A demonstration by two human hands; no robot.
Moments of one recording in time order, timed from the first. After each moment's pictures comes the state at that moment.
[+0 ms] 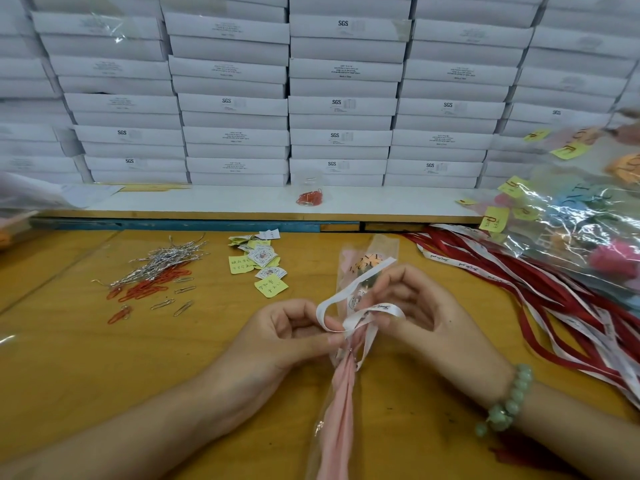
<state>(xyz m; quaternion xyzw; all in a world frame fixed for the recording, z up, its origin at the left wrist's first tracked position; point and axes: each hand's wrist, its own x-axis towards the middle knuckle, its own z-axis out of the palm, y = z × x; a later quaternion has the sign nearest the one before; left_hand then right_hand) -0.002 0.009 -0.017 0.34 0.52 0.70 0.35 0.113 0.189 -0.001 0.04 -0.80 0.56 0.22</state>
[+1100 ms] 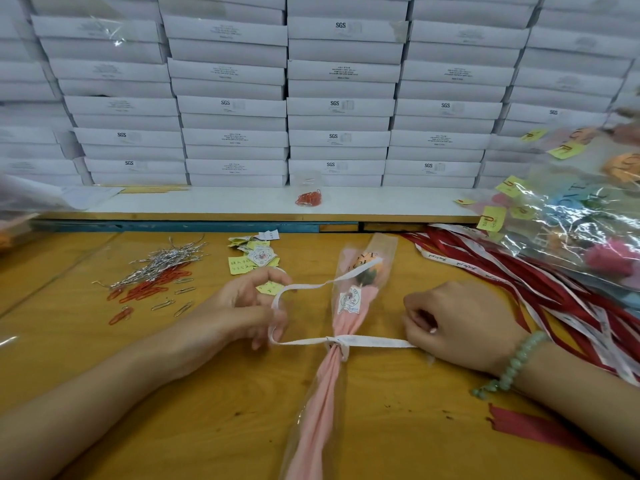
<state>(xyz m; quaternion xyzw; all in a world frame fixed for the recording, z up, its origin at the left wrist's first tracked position) -0.059 -0.017 -0.003 0.41 0.61 0.58 0.35 0.109 0.241 -0.005 -0.06 -0.98 -0.09 0.15</state>
